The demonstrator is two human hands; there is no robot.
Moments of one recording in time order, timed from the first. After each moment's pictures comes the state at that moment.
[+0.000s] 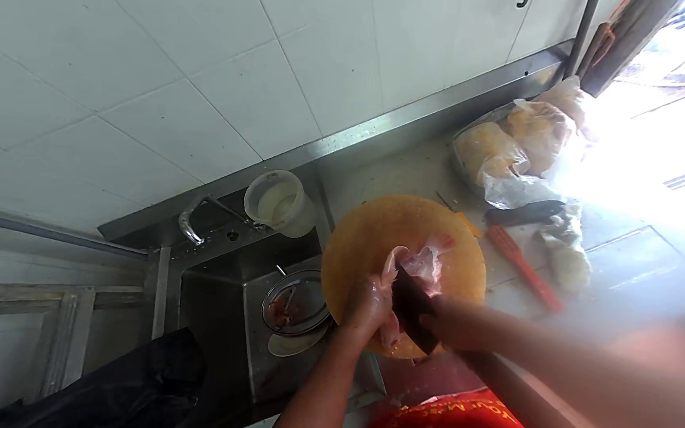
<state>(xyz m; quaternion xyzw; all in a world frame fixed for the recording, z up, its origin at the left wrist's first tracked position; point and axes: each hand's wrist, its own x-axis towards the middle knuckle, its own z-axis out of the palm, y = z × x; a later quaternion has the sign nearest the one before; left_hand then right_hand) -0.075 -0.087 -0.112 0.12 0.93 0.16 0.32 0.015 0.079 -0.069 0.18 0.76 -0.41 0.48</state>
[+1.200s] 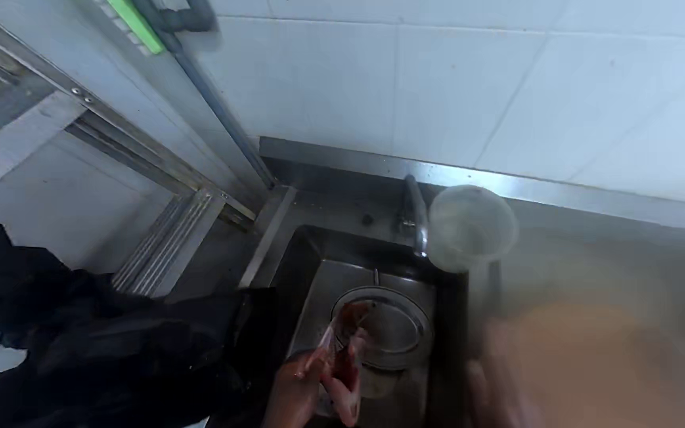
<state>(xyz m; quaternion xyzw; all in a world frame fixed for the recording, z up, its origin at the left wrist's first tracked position) -0.108 -0.518 -0.220 -0.25 0.86 0.43 0.13 -0.137 -0.160 -0.199 -0.08 0.96 -0.25 0.00</state>
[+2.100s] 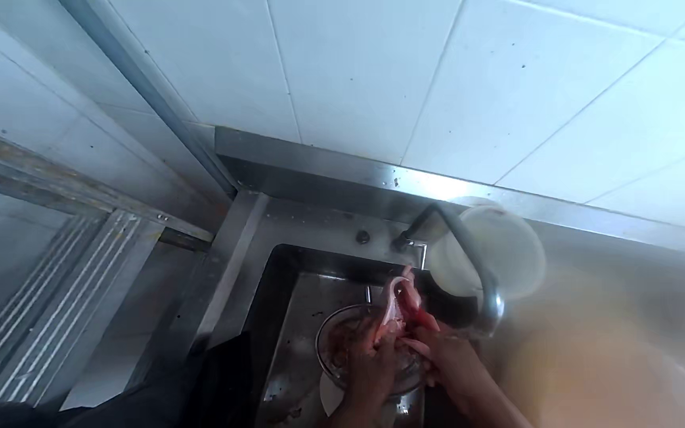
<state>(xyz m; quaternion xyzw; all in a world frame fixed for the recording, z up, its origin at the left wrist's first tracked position) -0.251 -0.434 -0.268 -0.14 0.74 0.66 0.02 -0.273 -0.277 -0.220 0.32 0.65 -0.63 0.28</state>
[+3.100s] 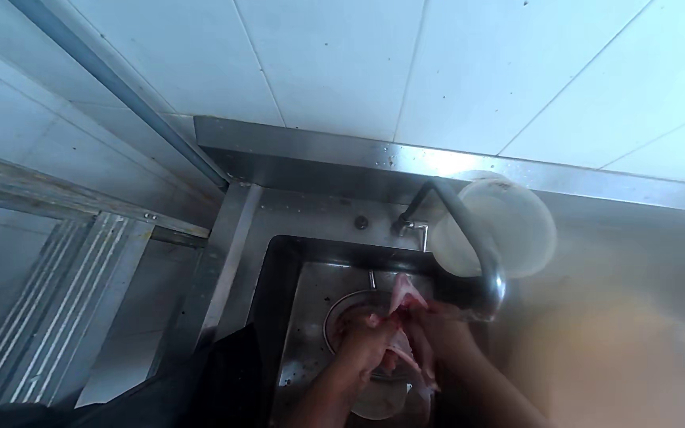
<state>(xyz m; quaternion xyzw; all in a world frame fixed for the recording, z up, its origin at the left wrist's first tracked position) -0.281 -0.460 -0.246 -0.30 0.60 0.62 0.40 -0.287 -0.276 -0.261 0.23 0.85 -0.39 0.27</state>
